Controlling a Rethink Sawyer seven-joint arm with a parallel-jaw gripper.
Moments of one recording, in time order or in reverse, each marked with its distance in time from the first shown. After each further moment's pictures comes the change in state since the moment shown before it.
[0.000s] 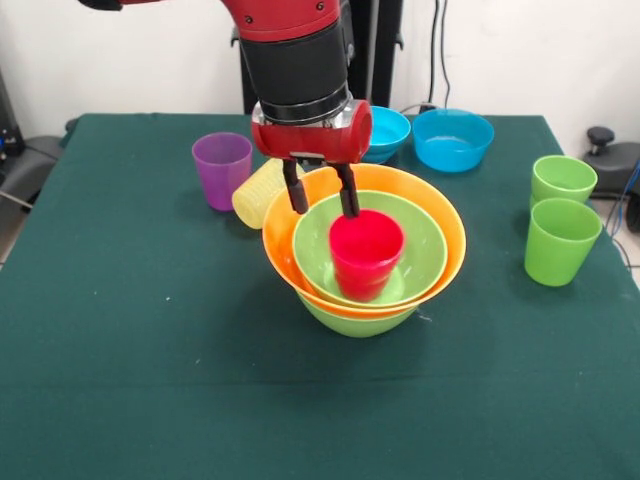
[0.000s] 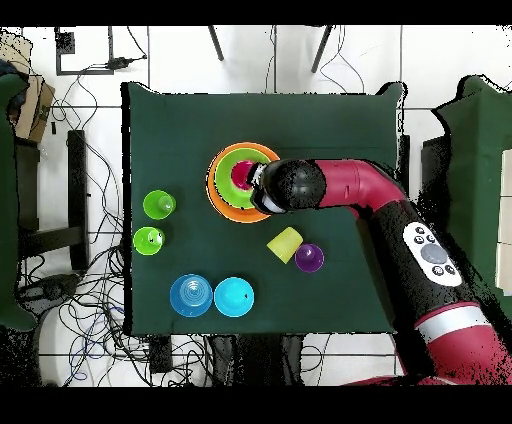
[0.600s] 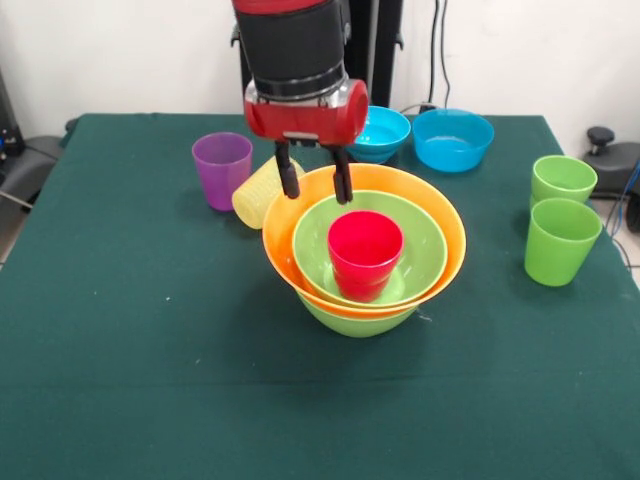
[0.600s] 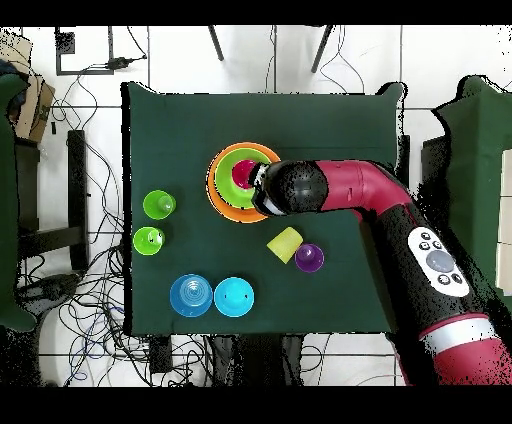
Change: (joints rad) arm 0.000 -0.061 -0.005 0.030 0.000 0.000 0.000
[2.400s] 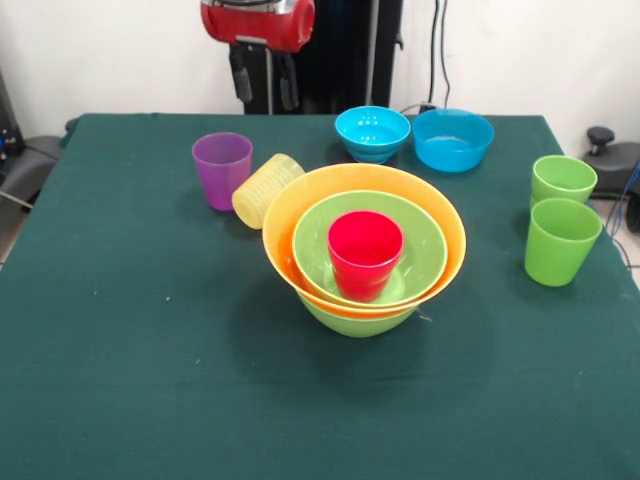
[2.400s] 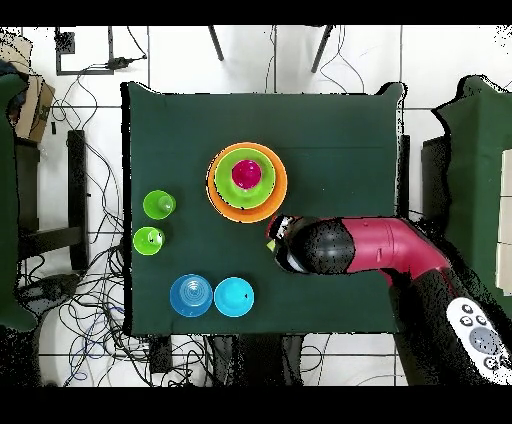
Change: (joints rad) arm -0.133 -0.230 0.000 0.309 0.001 -0.002 0.000
